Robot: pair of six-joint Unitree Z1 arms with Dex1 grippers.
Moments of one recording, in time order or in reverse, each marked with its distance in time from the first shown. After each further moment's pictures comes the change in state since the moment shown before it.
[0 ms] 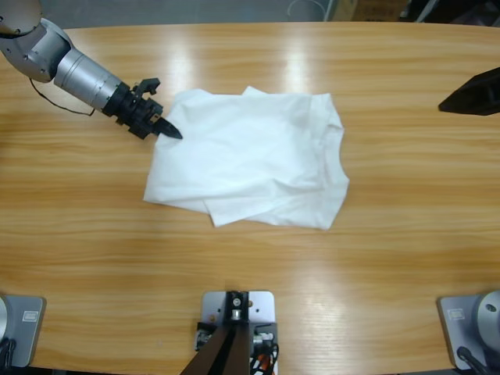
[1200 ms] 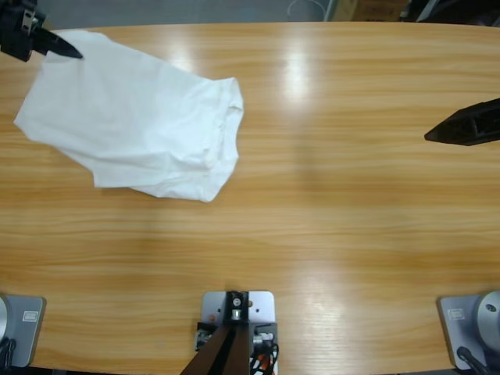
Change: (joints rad) arm 0 0.286 -0.232 -0.313 0.509 0.032 0.092; arm 1 -0.076 -0.038 0.186 -0.139 0.182 -0.015
